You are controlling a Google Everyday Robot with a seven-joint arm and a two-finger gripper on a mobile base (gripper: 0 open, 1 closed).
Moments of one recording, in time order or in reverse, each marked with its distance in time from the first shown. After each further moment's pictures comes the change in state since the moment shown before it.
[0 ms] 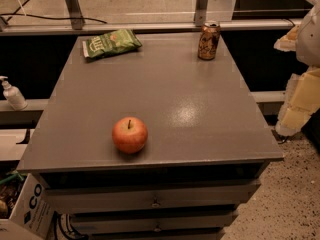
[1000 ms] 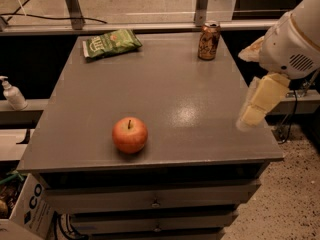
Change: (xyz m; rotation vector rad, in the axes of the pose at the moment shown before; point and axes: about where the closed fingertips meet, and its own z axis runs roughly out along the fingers) arm -0.048 -0.007 0.046 -0.092 -0.220 0.004
